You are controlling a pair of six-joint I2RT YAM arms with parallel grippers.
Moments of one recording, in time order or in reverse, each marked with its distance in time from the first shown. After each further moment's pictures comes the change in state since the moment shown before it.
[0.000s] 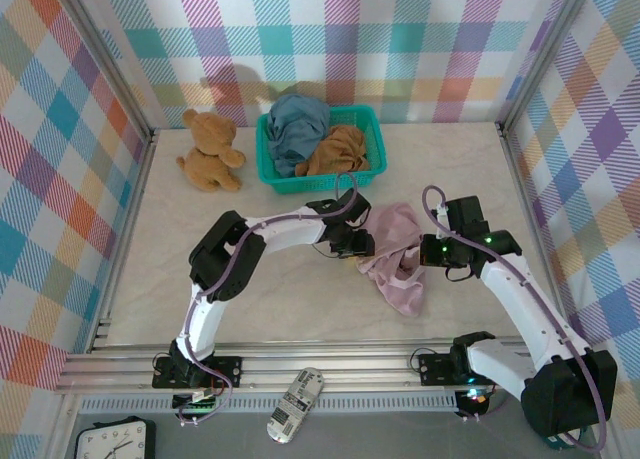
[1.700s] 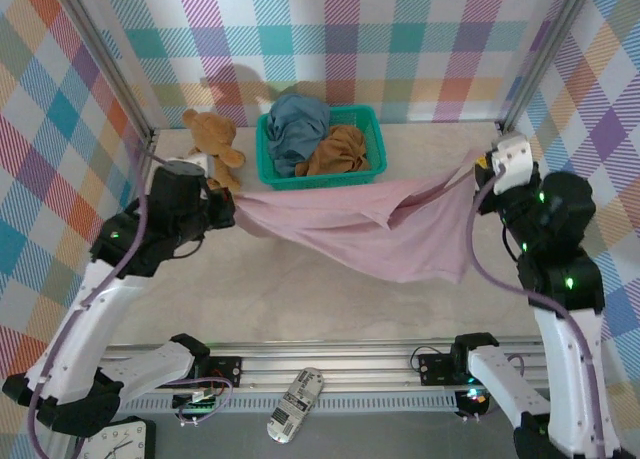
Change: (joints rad) left arm 0.323 -1.074 -0.126 -0.549 -0.392 0.170; right arm -0.119 -0.177 0.512 0.200 0.098 -0.597
